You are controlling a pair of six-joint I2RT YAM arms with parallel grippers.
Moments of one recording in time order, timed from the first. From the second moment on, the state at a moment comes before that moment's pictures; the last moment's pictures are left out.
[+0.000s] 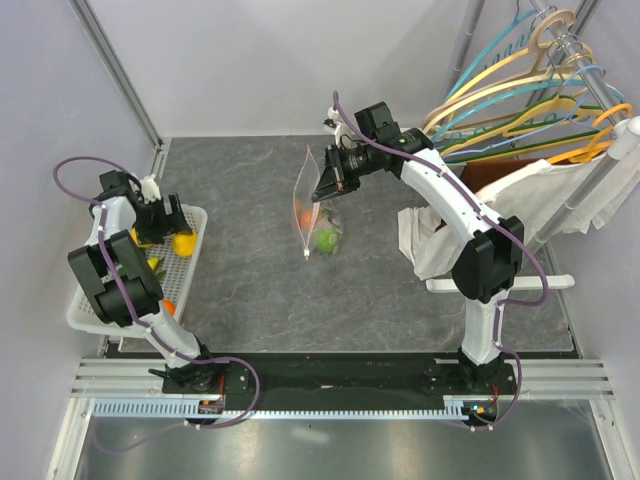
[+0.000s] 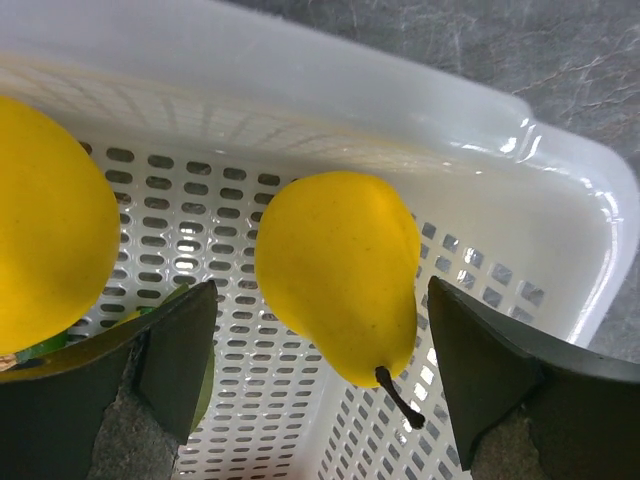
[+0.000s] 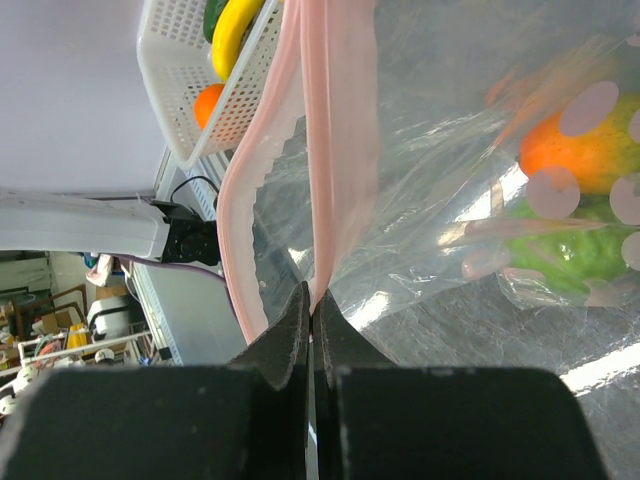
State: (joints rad) left arm 0.47 1.75 1.28 -0.72 0.35 0.20; right arm 0.51 1.97 2.00 -0.83 -0.78 0.35
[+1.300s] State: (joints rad) left arm 0.44 1.73 1.35 -0.80 0.31 0.20; right arm 0.51 1.98 2.00 -0.82 -0.79 0.38
